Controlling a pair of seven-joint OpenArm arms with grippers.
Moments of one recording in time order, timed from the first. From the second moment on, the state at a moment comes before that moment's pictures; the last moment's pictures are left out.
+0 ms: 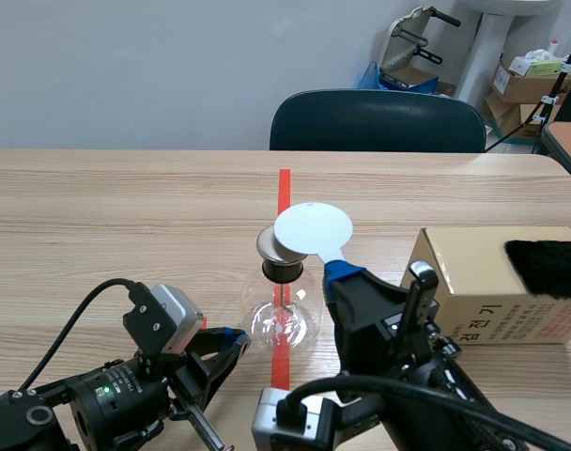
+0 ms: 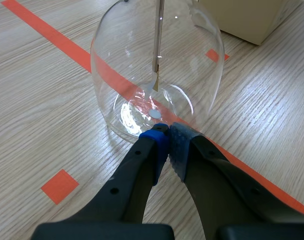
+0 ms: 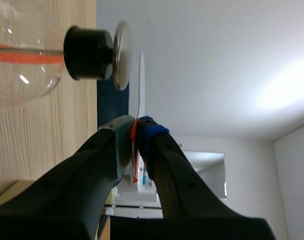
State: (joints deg) left arm -3.4 -33.4 59.5 68.7 -24.7 -2.8 -30.2; right arm -32.4 16.7 -23.4 98.0 -91.3 -26.5 -0.8
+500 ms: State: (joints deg) left arm -3.4 -33.4 59.5 68.7 -24.7 -2.8 -30.2; right arm -32.4 16.7 -23.4 98.0 -91.3 -26.5 -25.4
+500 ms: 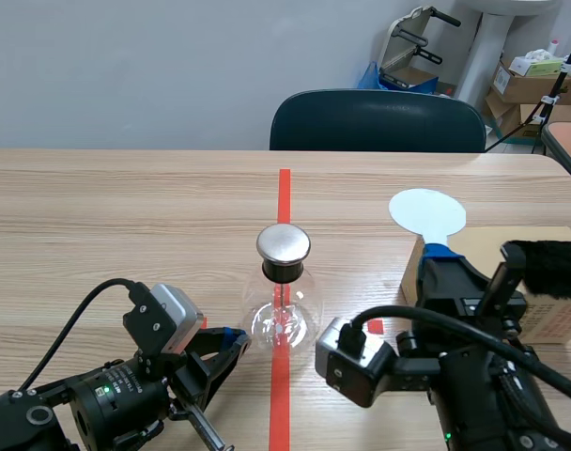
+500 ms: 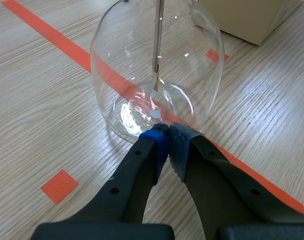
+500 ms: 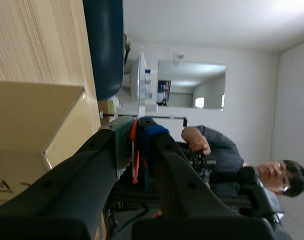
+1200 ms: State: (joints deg) left arm -3.4 -33.4 59.5 68.7 -24.7 -2.8 -30.2; right arm -32.4 16.7 -23.4 98.0 -91.3 -26.5 -21.8
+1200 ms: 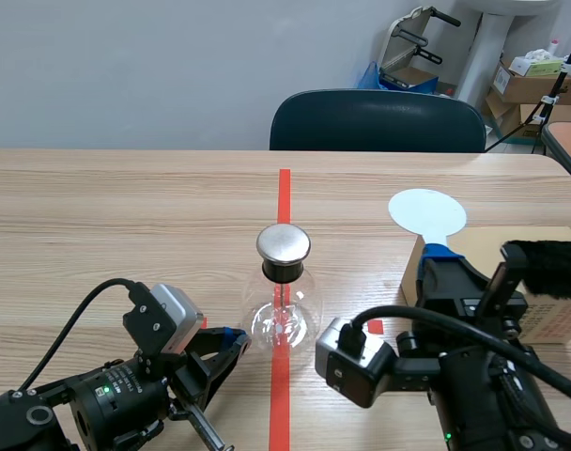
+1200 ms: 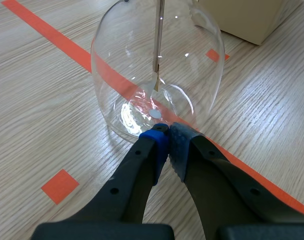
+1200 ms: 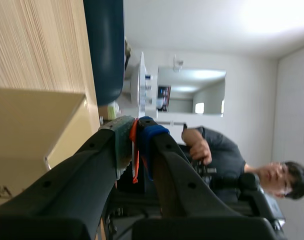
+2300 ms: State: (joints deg) left arm -3.4 -33.4 59.5 68.7 -24.7 -2.8 -30.2; right arm -32.4 16.7 -23.4 98.0 -91.3 -26.5 8.5
